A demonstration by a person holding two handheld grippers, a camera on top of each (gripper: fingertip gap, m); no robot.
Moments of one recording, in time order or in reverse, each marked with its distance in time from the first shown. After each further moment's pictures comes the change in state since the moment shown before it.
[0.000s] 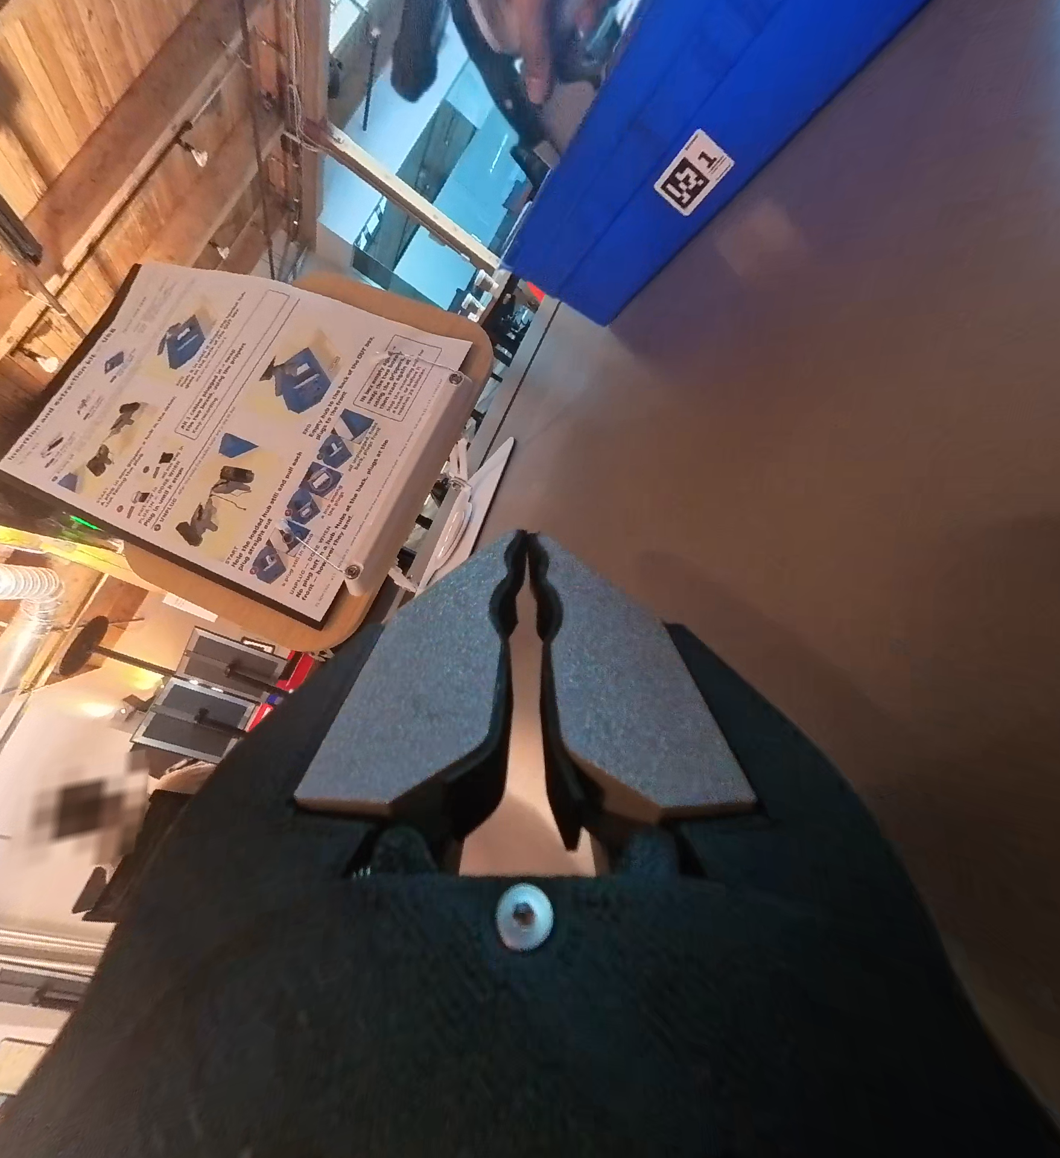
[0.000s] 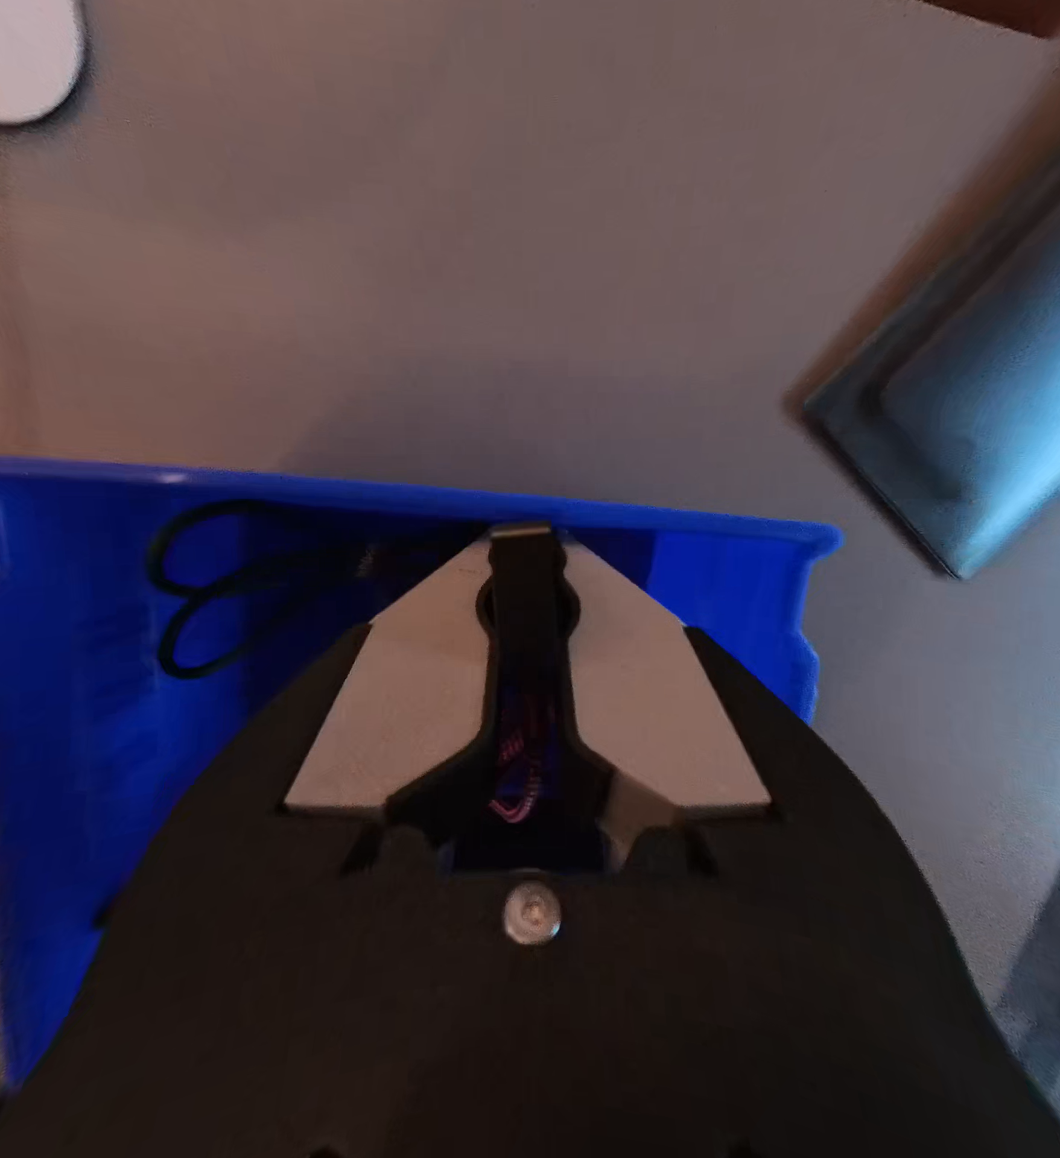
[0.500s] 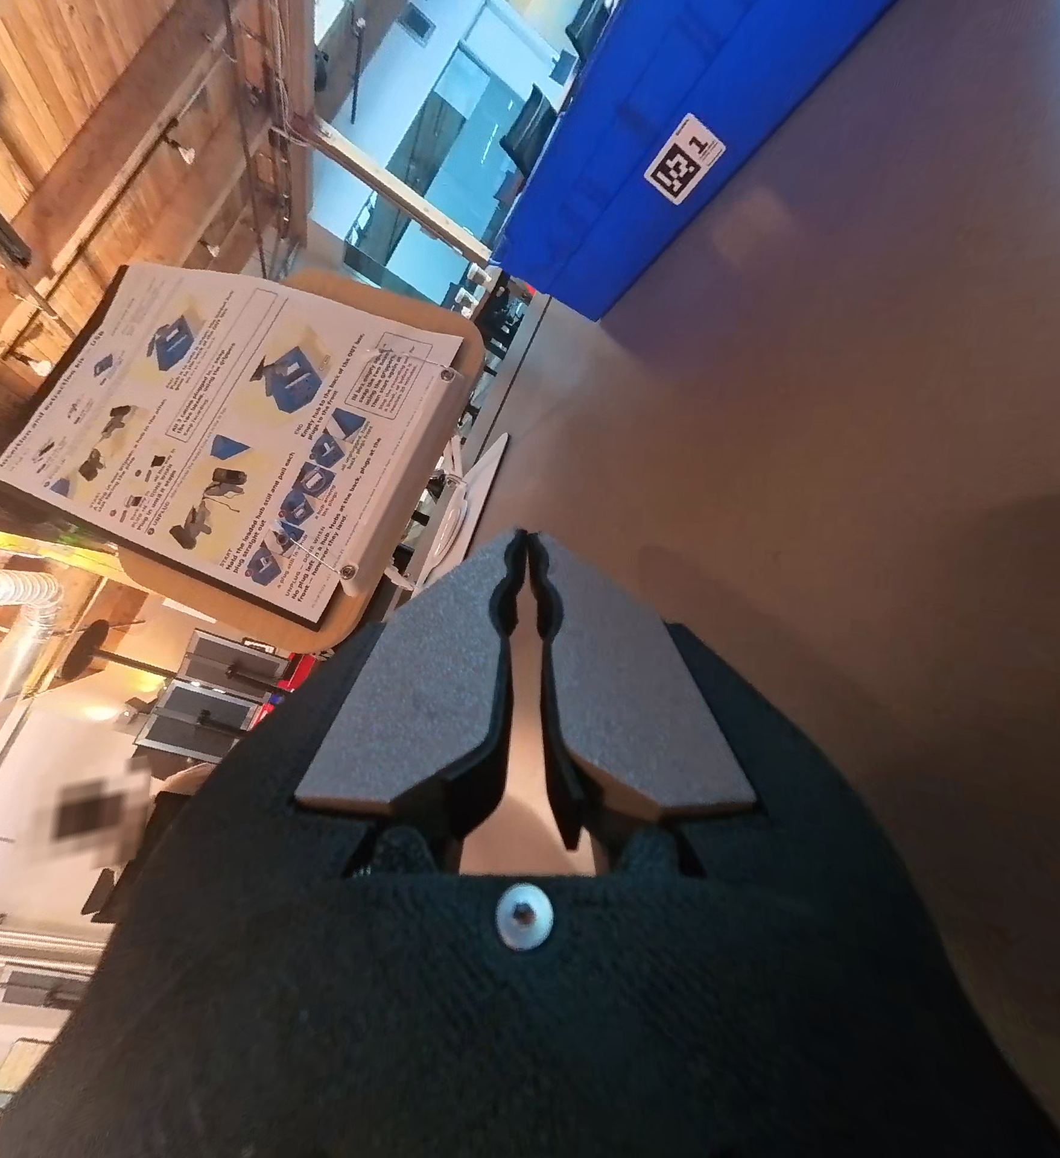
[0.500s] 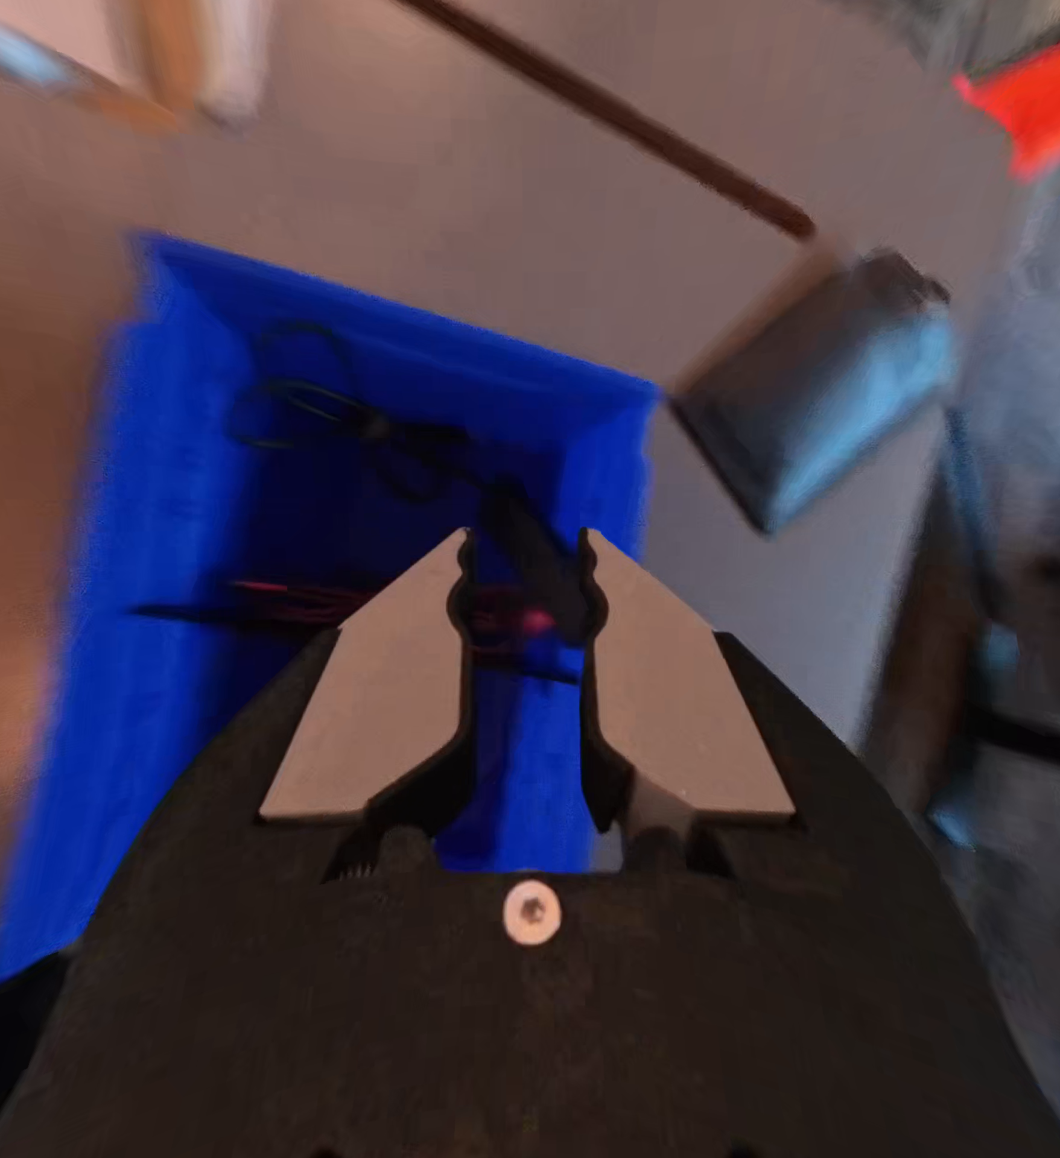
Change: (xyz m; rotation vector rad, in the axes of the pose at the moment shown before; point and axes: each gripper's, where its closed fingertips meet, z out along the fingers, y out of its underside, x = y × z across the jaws) left arm 0.003 0.001 0.002 -0.012 0.011 0.017; right arm -0.004 0.031 -0.121 0.256 0.027 -0.181
